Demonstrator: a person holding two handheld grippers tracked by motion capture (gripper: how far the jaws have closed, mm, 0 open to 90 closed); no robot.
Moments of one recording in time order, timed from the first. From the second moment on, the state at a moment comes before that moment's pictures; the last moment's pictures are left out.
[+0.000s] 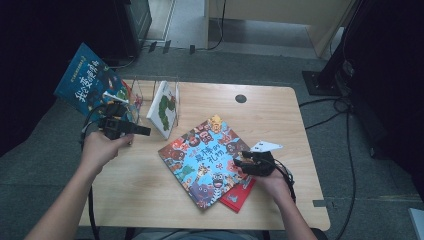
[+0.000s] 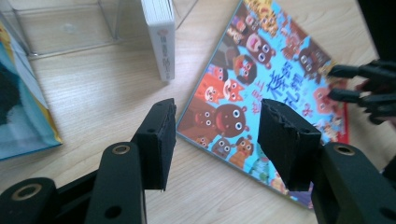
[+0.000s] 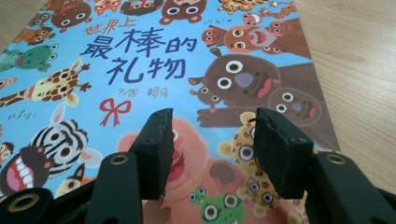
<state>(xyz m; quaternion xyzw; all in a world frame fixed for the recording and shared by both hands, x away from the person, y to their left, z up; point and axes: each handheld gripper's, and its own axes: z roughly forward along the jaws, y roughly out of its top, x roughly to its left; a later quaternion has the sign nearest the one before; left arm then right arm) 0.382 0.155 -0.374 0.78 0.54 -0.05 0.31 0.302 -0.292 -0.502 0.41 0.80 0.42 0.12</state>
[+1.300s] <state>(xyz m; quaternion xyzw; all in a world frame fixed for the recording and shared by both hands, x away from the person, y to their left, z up) 0.399 0.109 -0.467 0.81 0.50 -0.06 0.29 0.269 -0.328 -0.503 0.45 0.79 0.41 0.11</state>
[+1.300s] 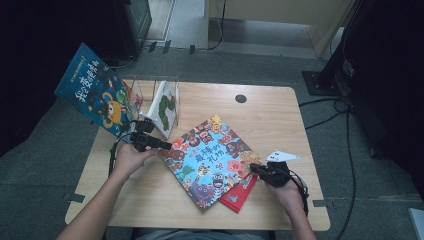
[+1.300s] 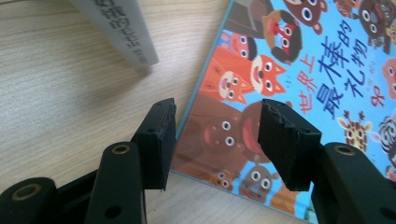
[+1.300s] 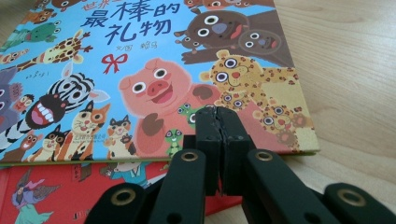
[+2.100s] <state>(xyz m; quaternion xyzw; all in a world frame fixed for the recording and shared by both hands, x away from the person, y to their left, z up) 0.392 0.108 -0.464 0.81 0.50 -0.06 0.30 0.276 -0.342 -0.508 0.46 0.78 0.40 0.10</state>
